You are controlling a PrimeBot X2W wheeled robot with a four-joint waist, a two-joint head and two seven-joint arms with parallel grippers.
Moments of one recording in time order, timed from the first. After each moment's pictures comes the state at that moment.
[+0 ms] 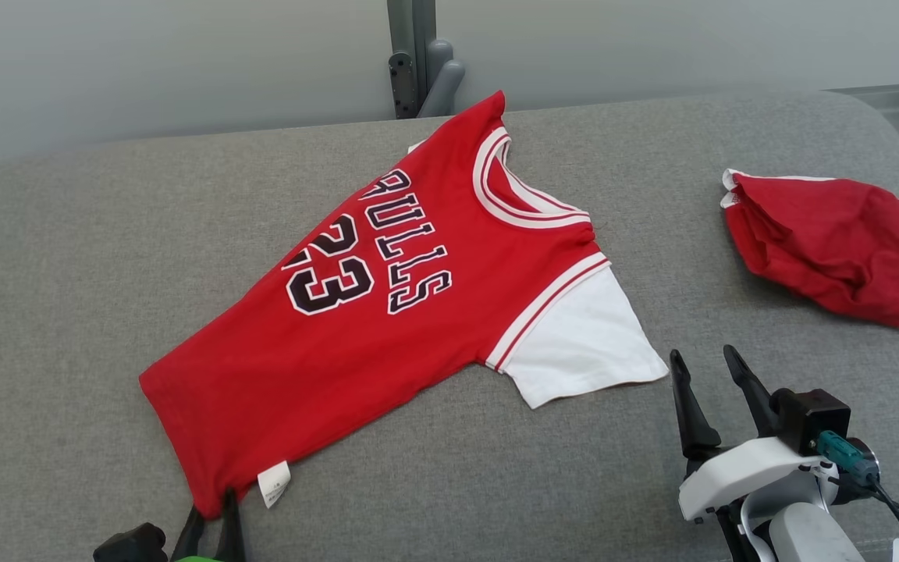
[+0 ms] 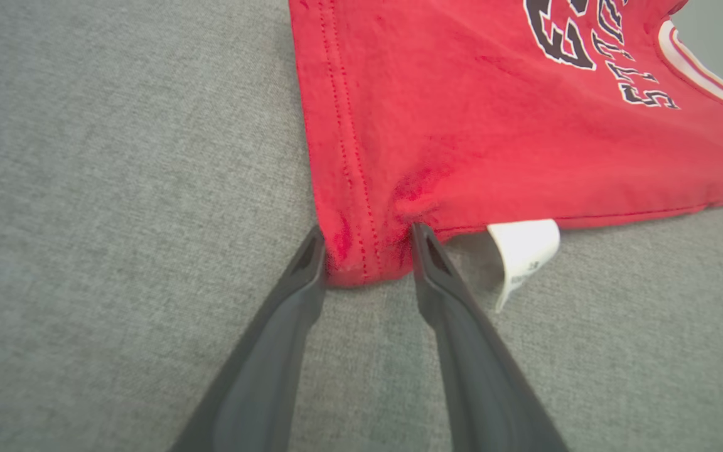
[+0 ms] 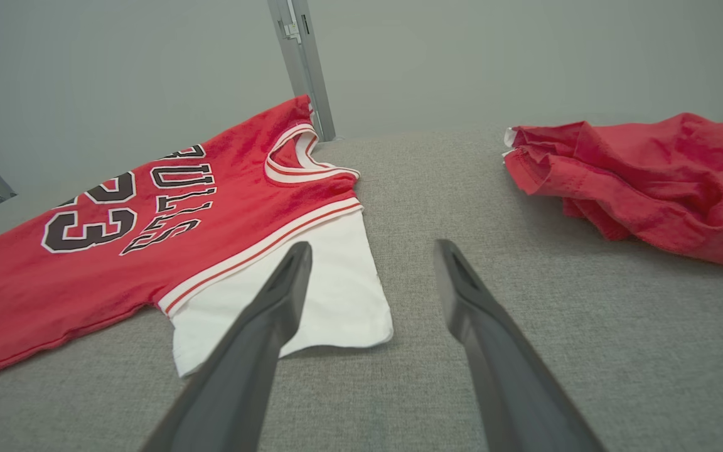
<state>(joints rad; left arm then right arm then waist) -0.05 0.05 -0.01 0.66 -0.43 -0.10 -0.26 -0.13 -0.05 0.05 0.37 0.19 0.13 -0.26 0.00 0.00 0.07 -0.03</state>
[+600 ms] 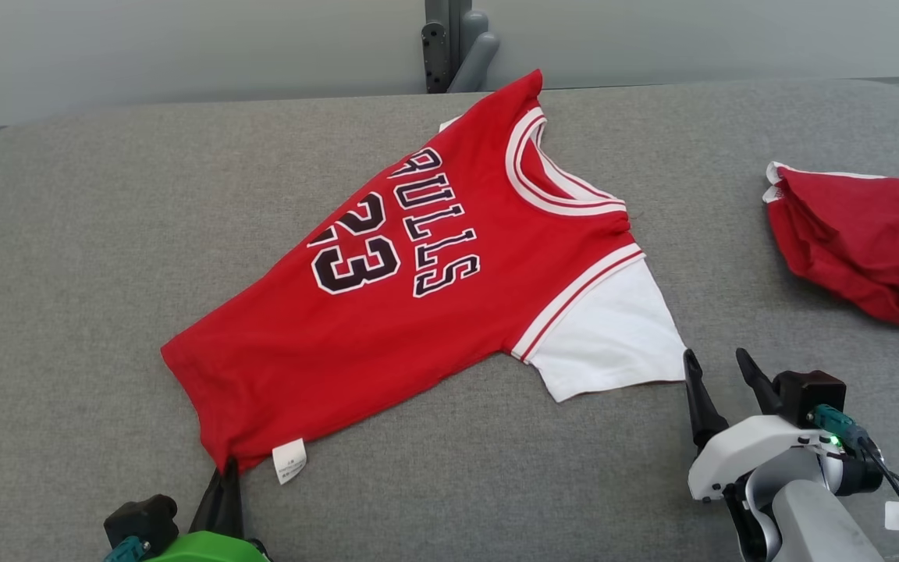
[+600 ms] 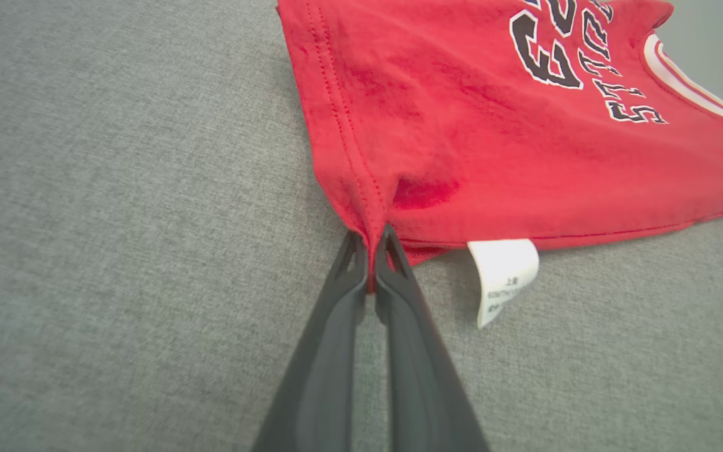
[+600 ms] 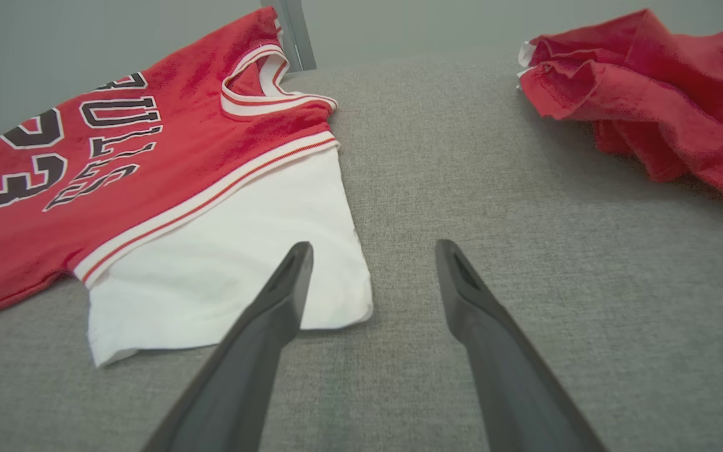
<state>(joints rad) -0.07 0.05 -0.03 0.61 -0.39 -0.12 -0.26 -0.25 -0.05 -0.02 0.60 0.17 0.13 -0.26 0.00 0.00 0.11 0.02</state>
